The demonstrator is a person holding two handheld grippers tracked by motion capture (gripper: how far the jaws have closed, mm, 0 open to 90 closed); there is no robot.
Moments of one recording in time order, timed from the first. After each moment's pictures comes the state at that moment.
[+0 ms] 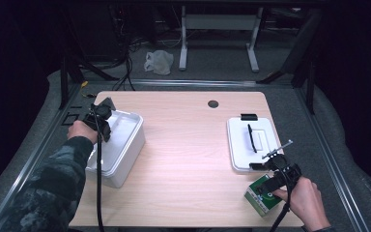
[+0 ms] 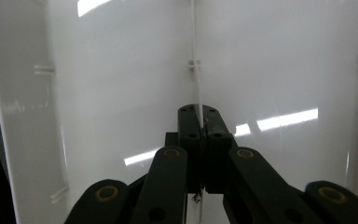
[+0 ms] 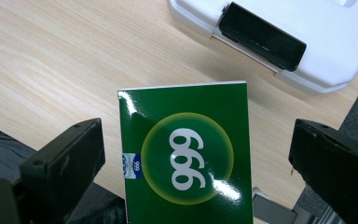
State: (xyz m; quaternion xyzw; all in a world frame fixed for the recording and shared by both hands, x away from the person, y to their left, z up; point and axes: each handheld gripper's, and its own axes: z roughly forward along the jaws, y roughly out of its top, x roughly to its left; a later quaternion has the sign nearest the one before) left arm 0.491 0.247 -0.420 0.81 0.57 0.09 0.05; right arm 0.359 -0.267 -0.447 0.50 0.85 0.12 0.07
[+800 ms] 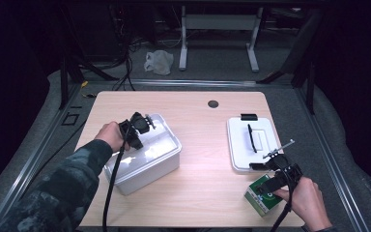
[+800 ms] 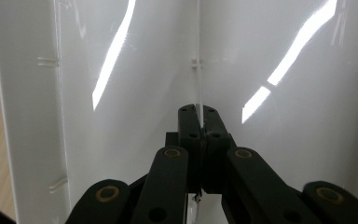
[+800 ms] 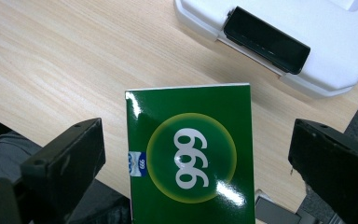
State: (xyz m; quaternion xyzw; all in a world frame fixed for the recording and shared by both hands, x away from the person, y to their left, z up) left arm 0.463 0.145 -0.419 0.96 0.26 0.08 0.06; right arm 0.358 -0.269 -0.445 0.50 0.85 0.13 0.06
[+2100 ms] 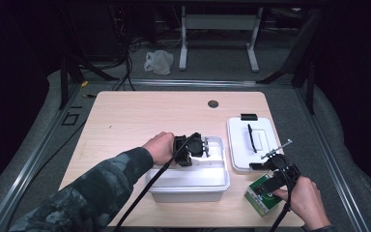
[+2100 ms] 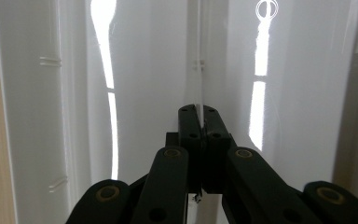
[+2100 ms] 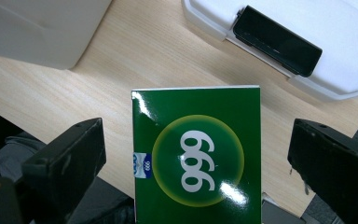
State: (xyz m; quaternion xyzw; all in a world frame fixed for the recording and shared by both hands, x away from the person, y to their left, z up) left arm 0.414 0.008 -0.419 0.99 0.03 0.07 0.09; right arm 0.360 -0.266 -0.447 0.49 0.86 0.13 0.05
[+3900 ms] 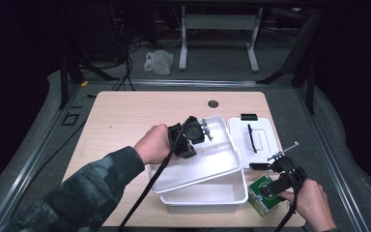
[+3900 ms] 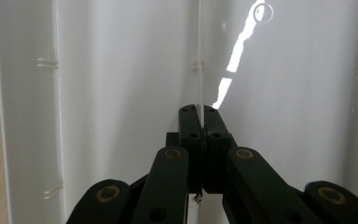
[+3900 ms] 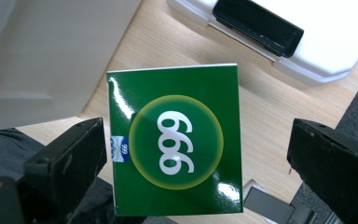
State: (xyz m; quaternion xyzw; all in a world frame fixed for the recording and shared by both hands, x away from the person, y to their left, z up) left arm 0.393 0.023 -0.339 0.97 0.15 0.10 0.16; right arm 0.356 -0.282 -0.450 0.50 0.85 0.13 0.06
